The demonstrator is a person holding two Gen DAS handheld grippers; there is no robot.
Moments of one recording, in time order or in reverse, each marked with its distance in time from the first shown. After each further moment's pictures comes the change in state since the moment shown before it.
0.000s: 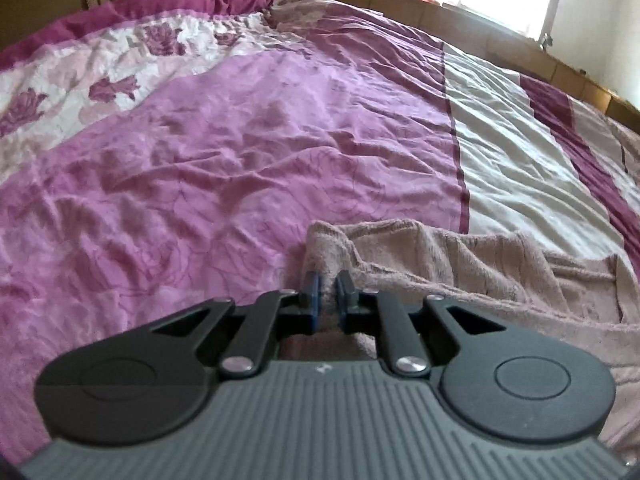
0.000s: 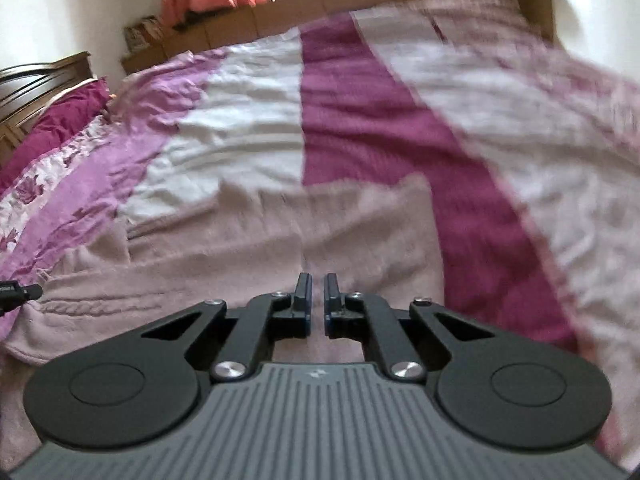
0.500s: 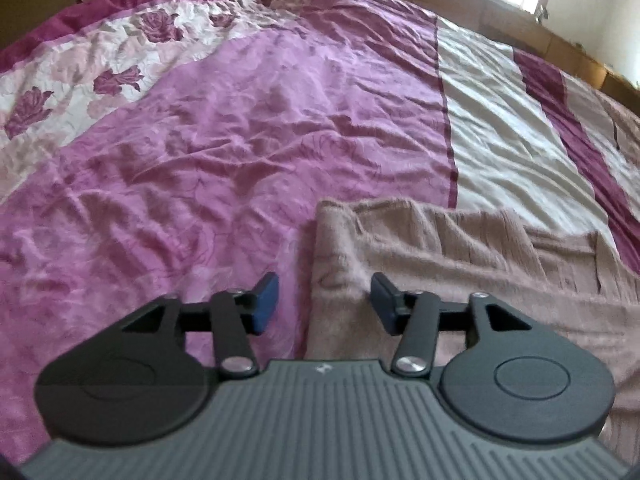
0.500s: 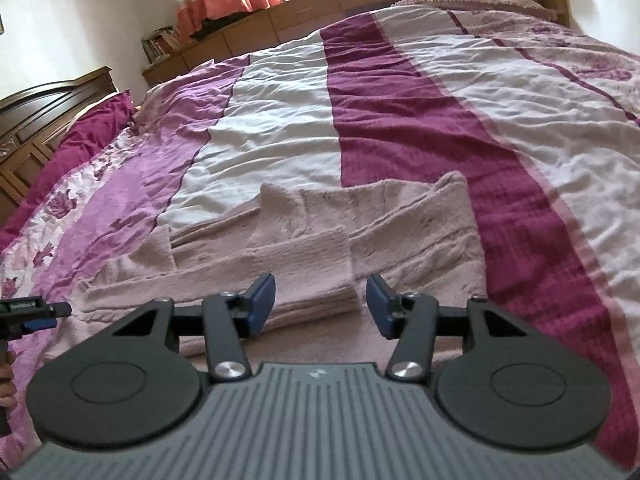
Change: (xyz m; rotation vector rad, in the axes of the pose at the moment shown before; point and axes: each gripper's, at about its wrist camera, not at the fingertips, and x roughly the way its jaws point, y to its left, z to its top) left arm -0.034 0.008 0.010 0.032 0.118 -0.016; right arm -0.015 0.013 -0.002 0.030 -0.009 0.106
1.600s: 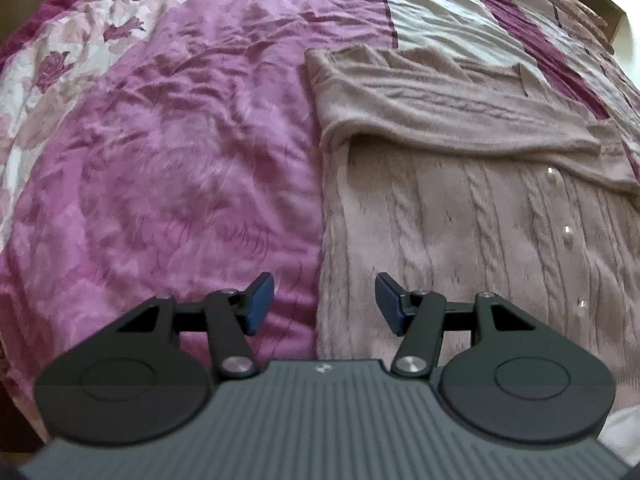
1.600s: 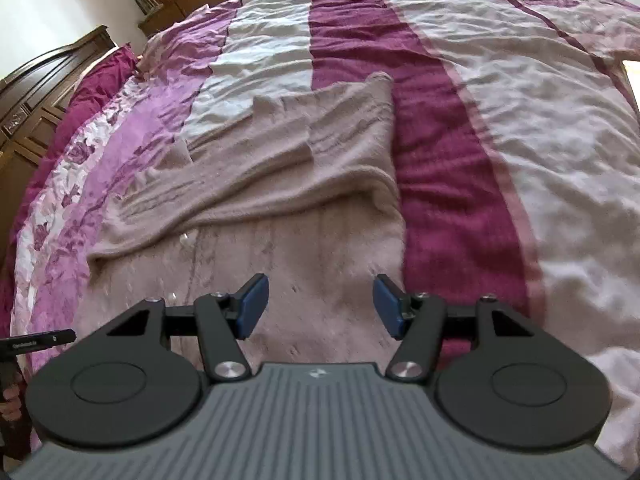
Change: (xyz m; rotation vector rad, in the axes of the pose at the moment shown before) left arm -0.126 0.030 -0.106 0.194 0.229 -0.055; right arm -0.130 -0.050 -0.053 0.045 0.236 0.024
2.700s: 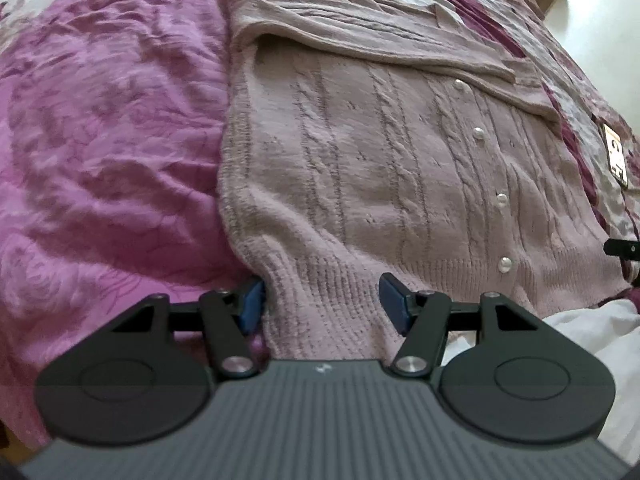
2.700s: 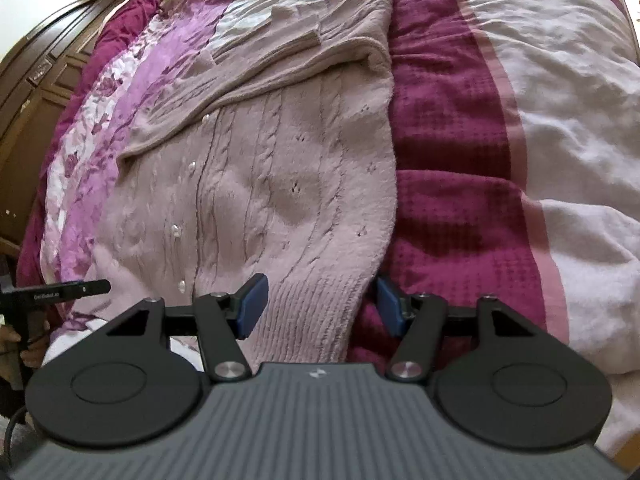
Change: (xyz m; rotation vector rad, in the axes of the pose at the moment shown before) left arm -0.006 -0.015 -0.058 0.053 0.114 -0.254; right arm -0.032 -0.024 -0.068 -0.028 0.213 0.098
